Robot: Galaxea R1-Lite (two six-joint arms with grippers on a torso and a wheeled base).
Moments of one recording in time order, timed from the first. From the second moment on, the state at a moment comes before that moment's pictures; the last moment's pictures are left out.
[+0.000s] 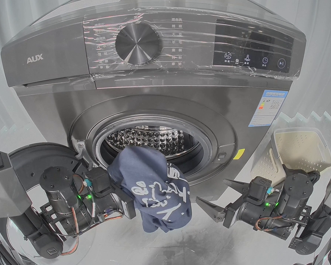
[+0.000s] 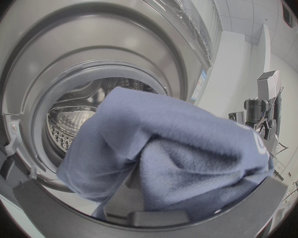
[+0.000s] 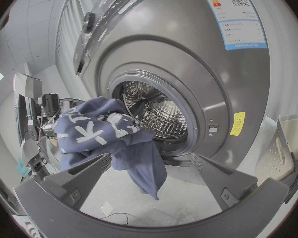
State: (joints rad) left arm -0.61 1.88 -0.25 -1.55 -0.14 -0.09; right arm 0.76 1.89 -0.20 -1.54 -0.07 0.19
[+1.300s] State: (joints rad) left arm -0.54 2.45 -1.06 -1.55 0.03 -0.18; right arm 0.83 1.84 -0.15 -1.54 -0.07 0.17
